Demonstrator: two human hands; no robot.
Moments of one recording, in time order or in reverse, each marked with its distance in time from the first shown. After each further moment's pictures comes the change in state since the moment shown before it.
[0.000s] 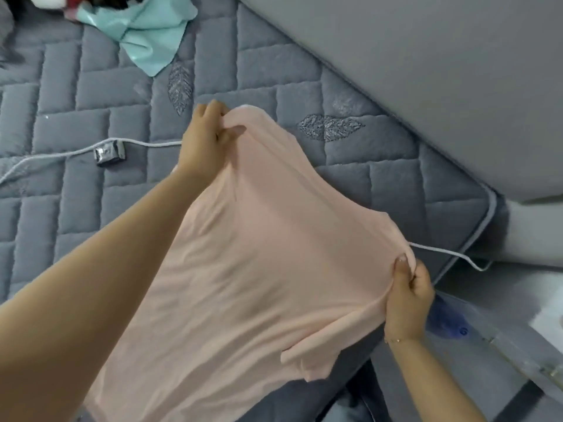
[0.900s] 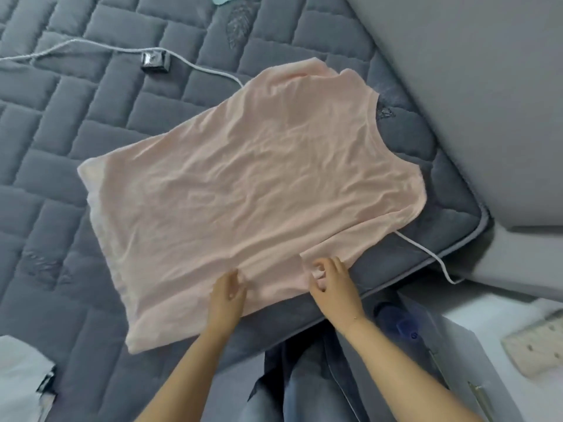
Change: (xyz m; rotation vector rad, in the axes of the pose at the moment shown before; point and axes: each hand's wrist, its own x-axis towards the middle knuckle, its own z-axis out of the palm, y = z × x) left_hand -0.380 0.019 0.113 -0.450 -0.109 -0.933; right_hand -0.025 0.046 -0.029 -0.924 -0.897 -0.479
